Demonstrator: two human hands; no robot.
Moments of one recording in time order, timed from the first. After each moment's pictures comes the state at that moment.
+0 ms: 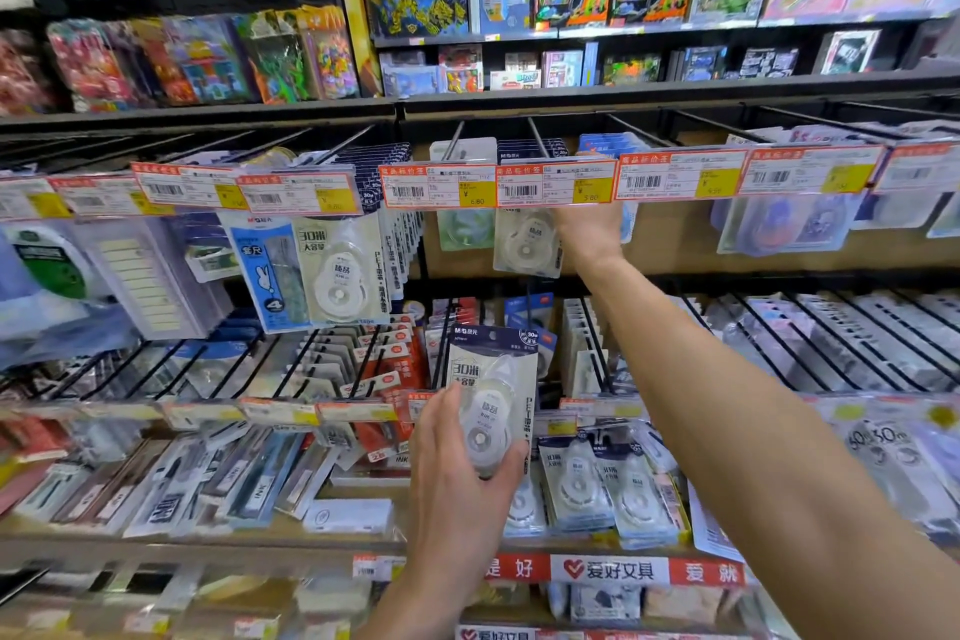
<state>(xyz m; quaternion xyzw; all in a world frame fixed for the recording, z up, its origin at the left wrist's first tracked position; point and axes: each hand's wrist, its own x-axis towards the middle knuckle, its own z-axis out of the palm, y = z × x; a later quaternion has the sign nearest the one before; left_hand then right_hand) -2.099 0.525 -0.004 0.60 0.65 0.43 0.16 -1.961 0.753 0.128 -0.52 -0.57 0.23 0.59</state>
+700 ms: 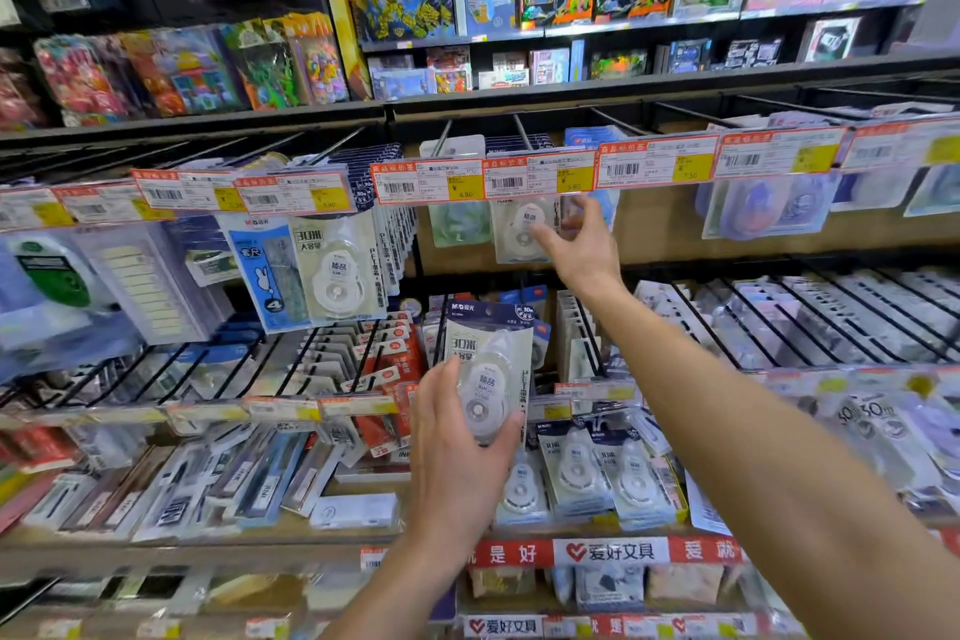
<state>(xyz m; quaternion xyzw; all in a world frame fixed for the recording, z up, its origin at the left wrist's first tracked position) -2.100 0.530 0.009 0.61 0.65 0.44 0.13 -1.941 0.728 0.087 -0.57 -0.59 0.25 0.52</state>
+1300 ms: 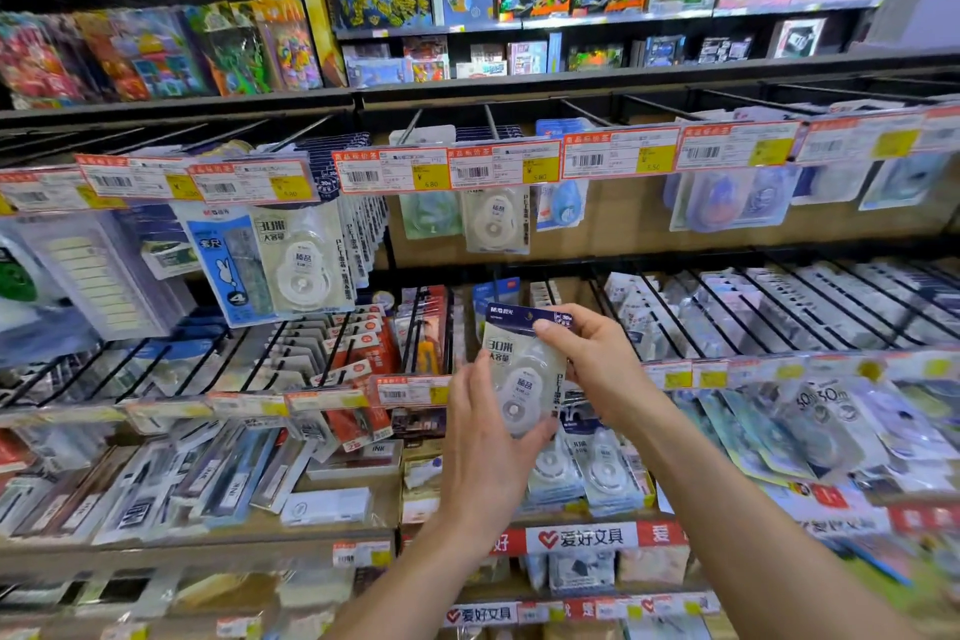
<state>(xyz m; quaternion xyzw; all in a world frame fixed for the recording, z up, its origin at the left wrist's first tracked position) -2.051 0.546 -0.012 0.65 0.62 0.41 0.17 -1.912 0.615 0.033 -0.44 -0.50 0.53 0.53</state>
